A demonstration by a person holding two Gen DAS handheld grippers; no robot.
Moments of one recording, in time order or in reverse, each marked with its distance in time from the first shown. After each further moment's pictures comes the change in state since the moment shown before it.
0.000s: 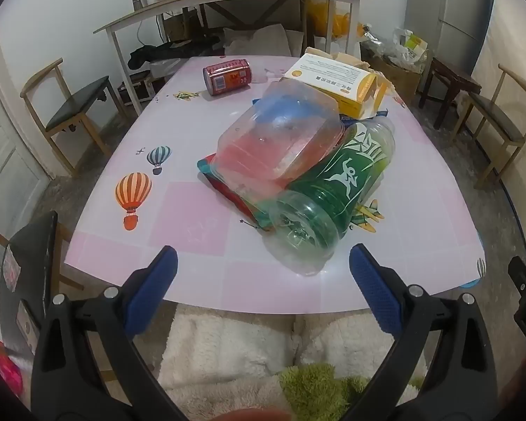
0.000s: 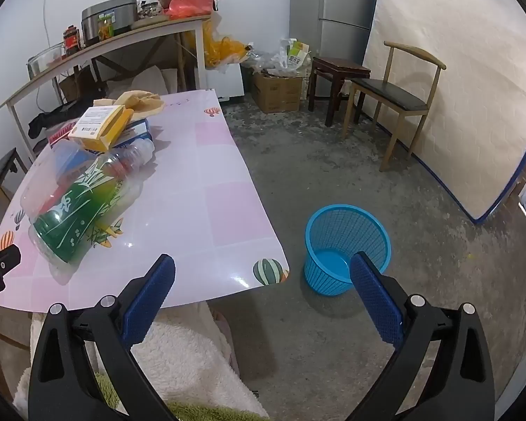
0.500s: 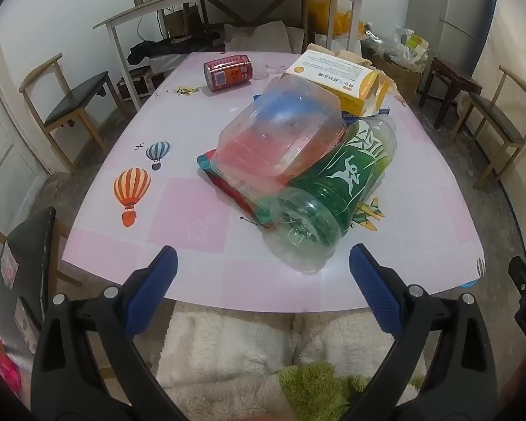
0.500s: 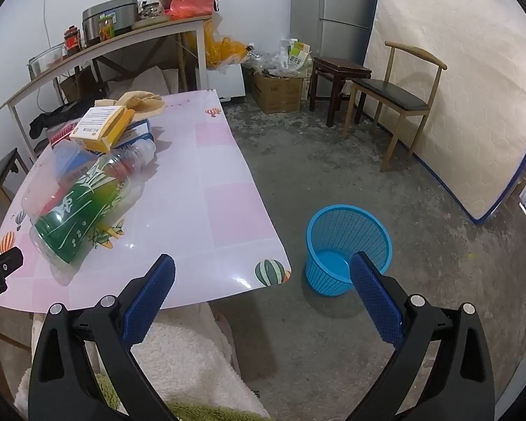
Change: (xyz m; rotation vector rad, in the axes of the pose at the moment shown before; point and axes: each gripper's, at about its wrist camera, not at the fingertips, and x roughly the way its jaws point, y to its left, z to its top) left arm 0.000 0.001 0.000 -0.004 0.006 -0.008; right arm -0.001 0.000 0.001 0.000 0.000 0.000
